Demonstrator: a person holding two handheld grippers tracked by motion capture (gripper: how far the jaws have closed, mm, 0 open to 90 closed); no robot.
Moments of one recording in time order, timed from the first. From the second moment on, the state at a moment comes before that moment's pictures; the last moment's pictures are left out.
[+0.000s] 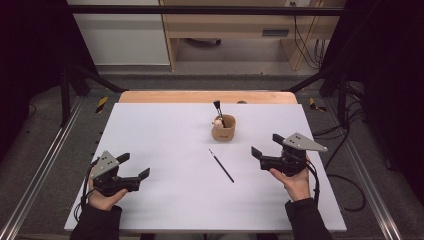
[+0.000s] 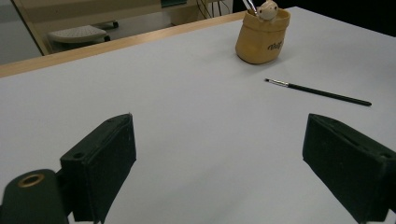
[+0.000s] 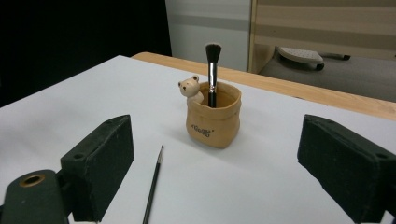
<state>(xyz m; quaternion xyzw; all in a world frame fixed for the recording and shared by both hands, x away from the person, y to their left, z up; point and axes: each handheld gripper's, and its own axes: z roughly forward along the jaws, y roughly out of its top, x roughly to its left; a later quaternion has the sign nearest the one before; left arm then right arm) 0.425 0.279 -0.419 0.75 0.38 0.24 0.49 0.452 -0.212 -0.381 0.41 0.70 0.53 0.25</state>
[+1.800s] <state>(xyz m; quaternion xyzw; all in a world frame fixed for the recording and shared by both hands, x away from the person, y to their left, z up) 0.425 0.280 -0.421 0.75 0.38 0.24 0.49 0.415 -0.249 -0.412 0.43 0.69 0.53 0.25</state>
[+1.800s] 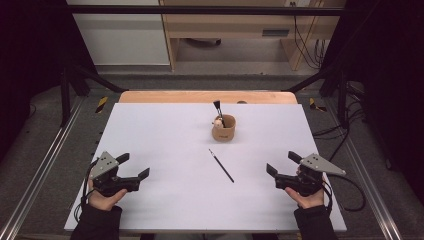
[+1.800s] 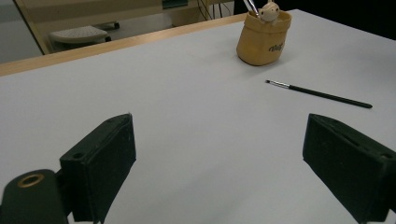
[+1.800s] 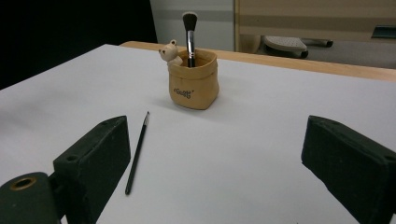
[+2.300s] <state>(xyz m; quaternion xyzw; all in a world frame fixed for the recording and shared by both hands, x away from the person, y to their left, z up) 0.424 0.281 -0.420 0.74 0.38 0.25 0.49 0.429 -0.218 -0.397 0.42 0.72 0.51 0.24</state>
